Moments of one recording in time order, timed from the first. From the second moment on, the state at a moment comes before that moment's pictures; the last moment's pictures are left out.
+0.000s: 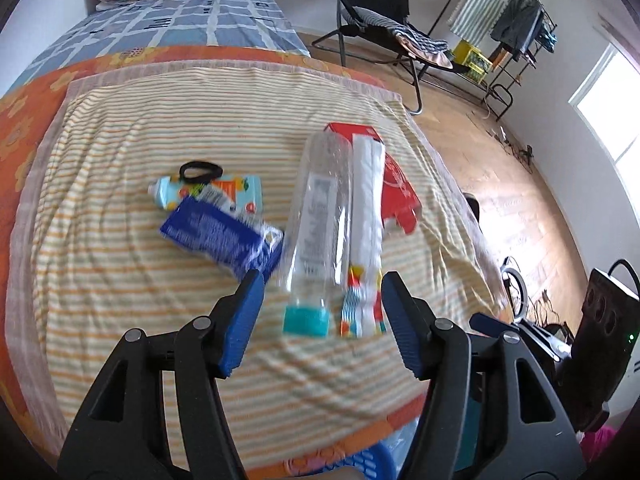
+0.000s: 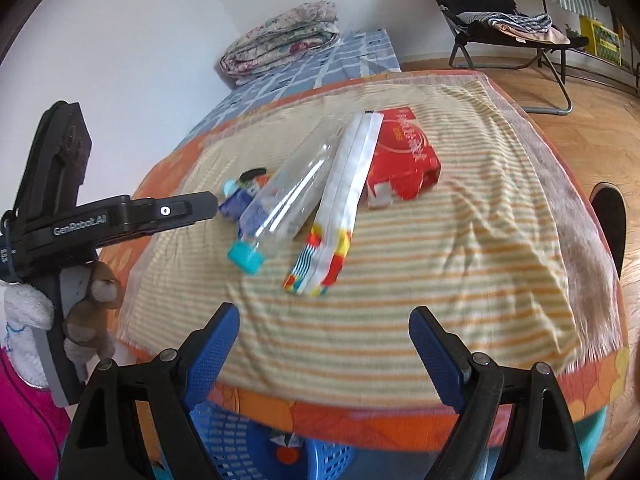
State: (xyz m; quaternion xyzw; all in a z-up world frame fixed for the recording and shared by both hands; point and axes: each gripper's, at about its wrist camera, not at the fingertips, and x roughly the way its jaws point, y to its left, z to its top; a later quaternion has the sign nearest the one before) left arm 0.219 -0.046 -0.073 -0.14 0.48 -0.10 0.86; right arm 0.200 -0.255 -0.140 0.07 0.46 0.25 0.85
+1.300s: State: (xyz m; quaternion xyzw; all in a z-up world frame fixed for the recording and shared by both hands) left arm 0.320 -0.055 -0.143 -0.23 0.51 -0.11 0.82; right arm 0.320 -0.225 -0.193 0.15 0.48 0.29 0.81
